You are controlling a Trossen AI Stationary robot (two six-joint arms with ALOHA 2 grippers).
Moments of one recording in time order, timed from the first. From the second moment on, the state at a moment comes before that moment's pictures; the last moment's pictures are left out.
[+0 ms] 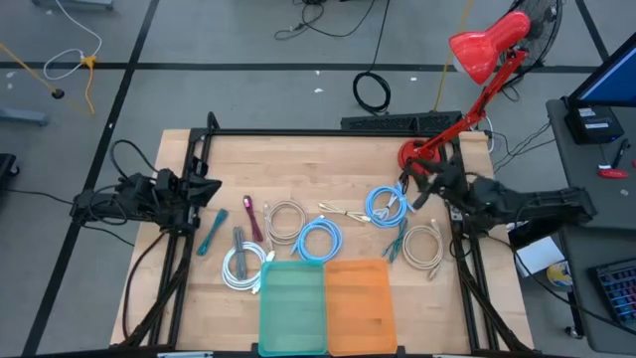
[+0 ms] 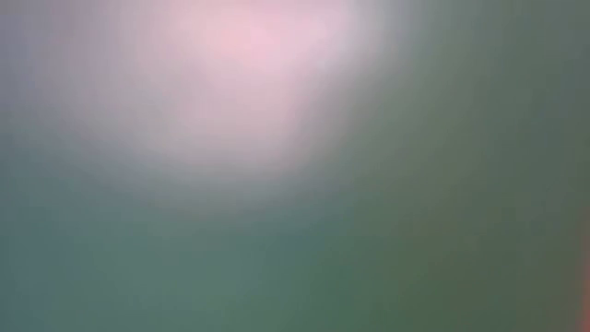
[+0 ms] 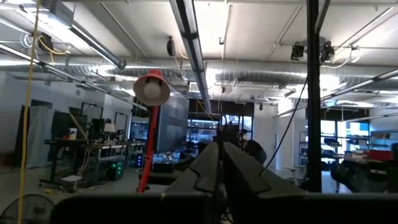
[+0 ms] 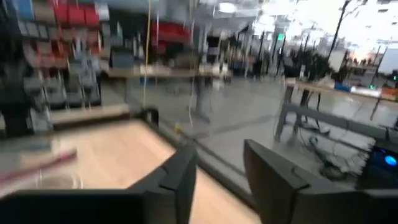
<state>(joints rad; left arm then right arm) -0.07 0.10 0.20 0.39 -0.12 0.01 0.05 0.44 0.34 0.12 0.74 -0.10</state>
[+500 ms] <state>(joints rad) -0.07 0.10 0.20 0.38 -0.12 0.01 -0.15 0.96 0.63 -0.39 0.59 0.28</state>
